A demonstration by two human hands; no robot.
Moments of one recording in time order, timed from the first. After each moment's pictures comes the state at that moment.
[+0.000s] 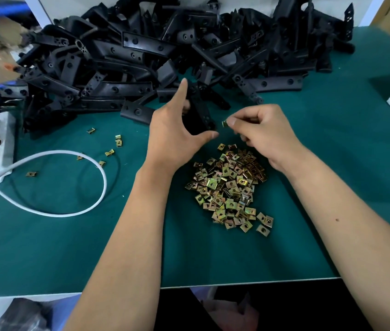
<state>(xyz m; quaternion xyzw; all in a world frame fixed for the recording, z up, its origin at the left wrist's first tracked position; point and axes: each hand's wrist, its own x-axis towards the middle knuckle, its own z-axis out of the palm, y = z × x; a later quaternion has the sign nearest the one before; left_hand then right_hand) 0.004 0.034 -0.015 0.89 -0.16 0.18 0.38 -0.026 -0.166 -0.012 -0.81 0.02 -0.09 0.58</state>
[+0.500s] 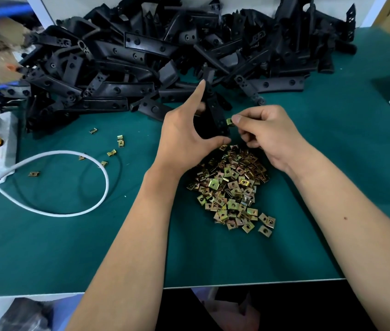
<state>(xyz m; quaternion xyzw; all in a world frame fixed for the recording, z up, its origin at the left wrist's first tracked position) 0.001 0.024 -0.017 0.87 -0.22 0.17 0.41 -0.026 -0.166 -0.009 -0.76 0.04 -0.04 0.65</state>
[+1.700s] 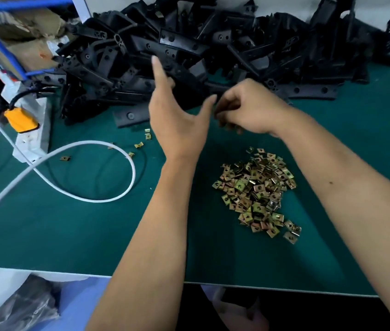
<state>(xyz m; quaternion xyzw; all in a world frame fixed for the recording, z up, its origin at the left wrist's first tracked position) 0.004 0.048 -0.001 0.80 0.03 0.41 0.44 0.027 -0.108 0.034 -0.92 -0.14 0.03 0.38</state>
